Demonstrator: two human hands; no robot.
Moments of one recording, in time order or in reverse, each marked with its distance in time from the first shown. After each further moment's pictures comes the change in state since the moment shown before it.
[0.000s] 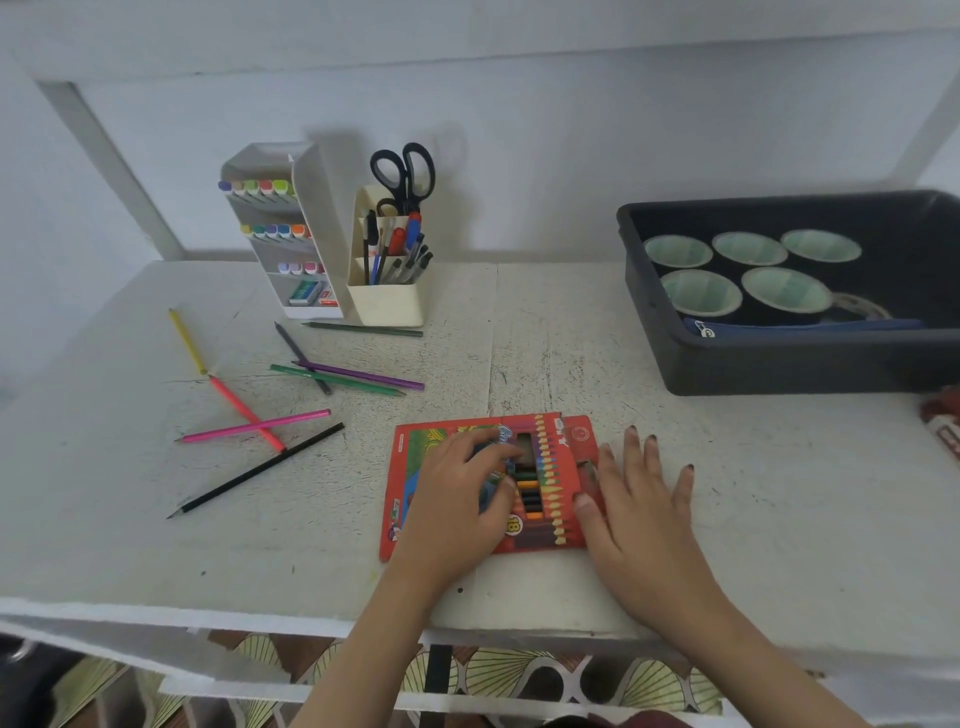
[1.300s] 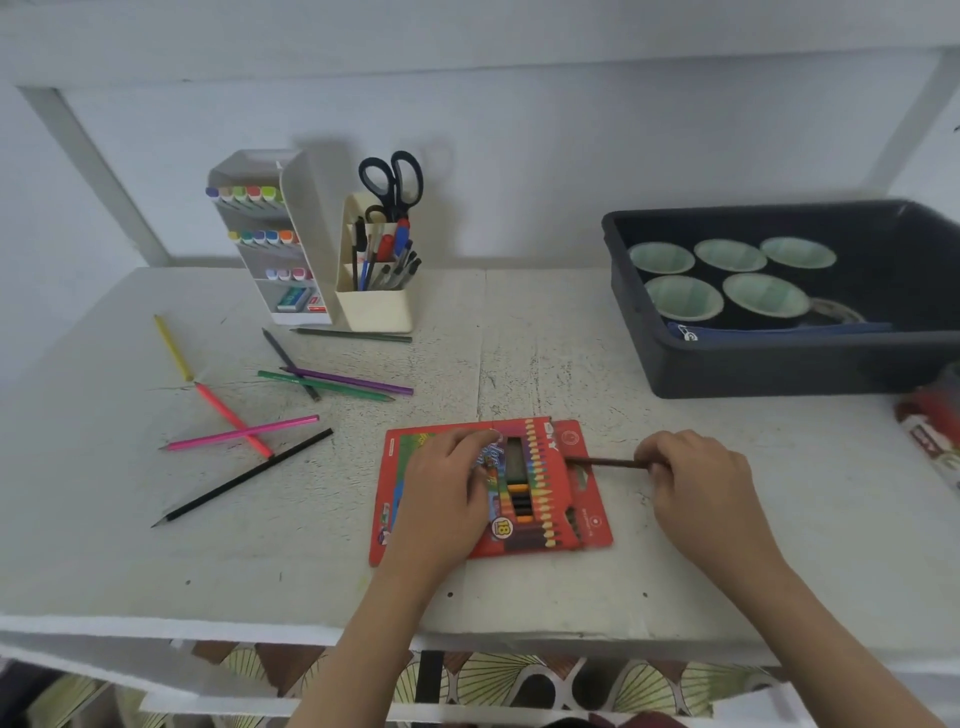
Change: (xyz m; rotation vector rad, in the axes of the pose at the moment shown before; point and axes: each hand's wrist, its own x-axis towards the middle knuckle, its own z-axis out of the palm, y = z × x) left_hand 0.007 0.005 -0.002 0.035 0.027 -0.076; right_hand 0.015 0.039 -0.043 0.052 0.228 0.059
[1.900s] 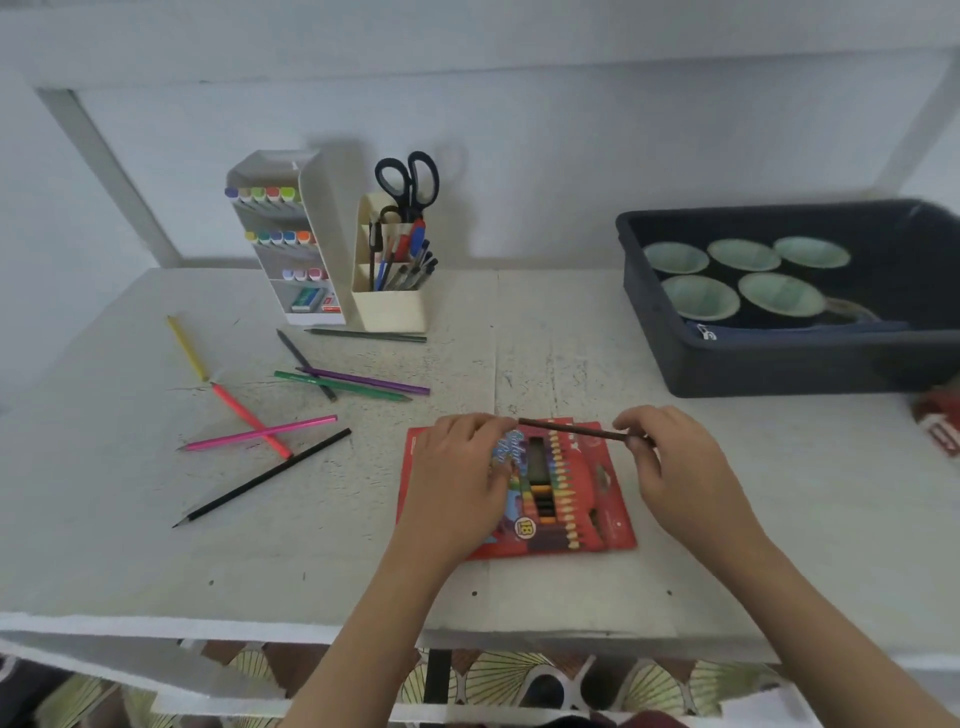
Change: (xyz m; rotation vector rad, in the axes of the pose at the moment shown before) left_hand 0.009 0.002 -0.021 0.164 -0.022 0.099; right_hand 0.011 -0.030 0.005 0.206 0.063 -0.151
